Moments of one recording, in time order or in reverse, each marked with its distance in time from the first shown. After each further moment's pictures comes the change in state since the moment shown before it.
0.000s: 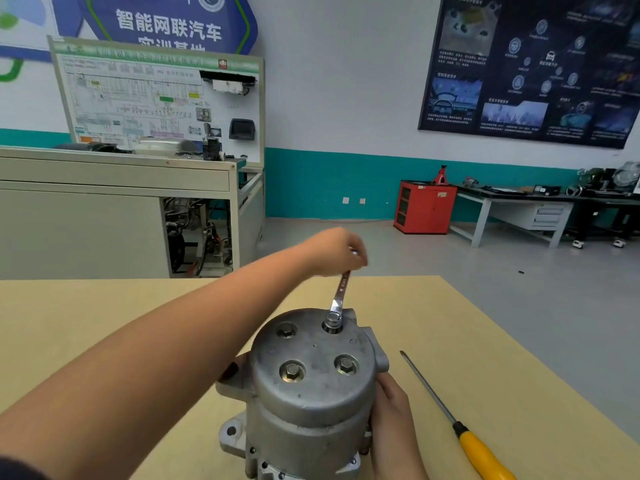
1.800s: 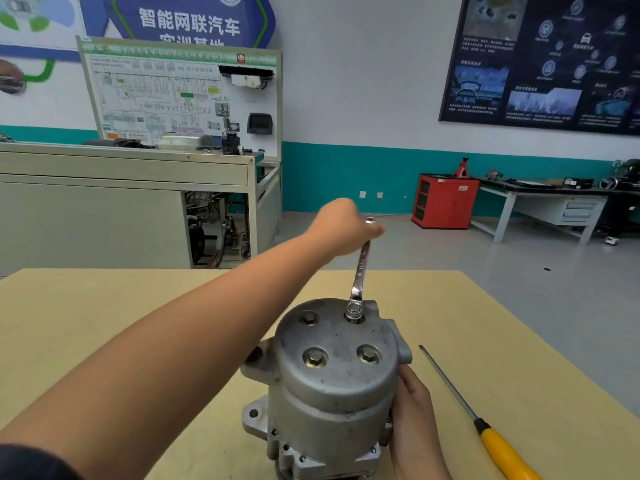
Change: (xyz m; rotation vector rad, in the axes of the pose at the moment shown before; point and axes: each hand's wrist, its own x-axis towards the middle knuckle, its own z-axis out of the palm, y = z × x) left_hand -0.009 0.007 -0.012 -0.159 0.261 -0.218; right_hand 0.001 0.000 -0.009 0.017 0.006 0.012
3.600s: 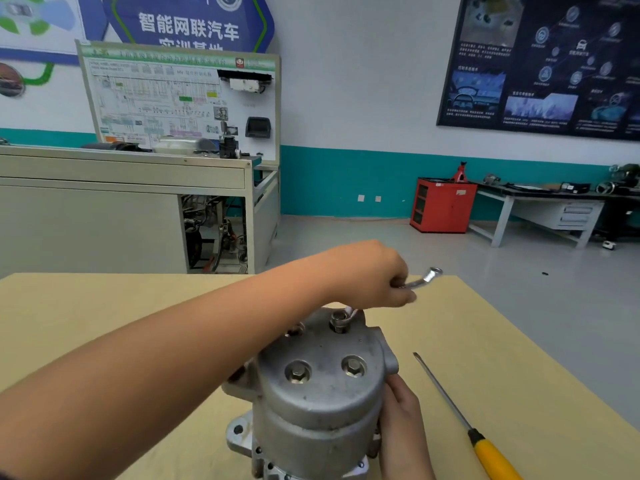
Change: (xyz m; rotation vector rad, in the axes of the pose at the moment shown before) left_hand -0.038 0.023 0.010 0.482 -0.312 0.513; right_hand 0.003 -0.005 0.005 0.045 -0.100 0.044
